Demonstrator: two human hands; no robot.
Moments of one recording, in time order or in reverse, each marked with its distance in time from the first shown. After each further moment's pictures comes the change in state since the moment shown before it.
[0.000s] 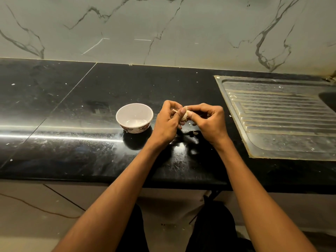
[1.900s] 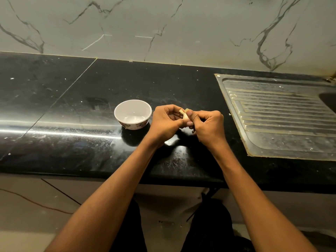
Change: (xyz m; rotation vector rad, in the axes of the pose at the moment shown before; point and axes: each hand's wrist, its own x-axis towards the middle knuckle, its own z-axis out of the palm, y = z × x) left_hand -0.006 0.005 -0.002 -0.086 -0.022 -0.094; right_hand -0.017 0.002 0.007 -0.079 0.050 0.062
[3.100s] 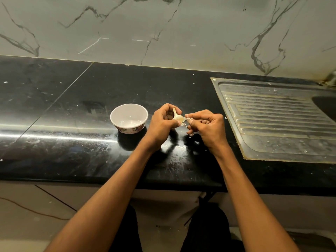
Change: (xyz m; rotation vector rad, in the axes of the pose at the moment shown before) left_hand 0.006 -0.003 -0.002 -0.046 -0.058 0.004; right_hand 0.005 0.000 -0.012 0.193 -0.012 0.141
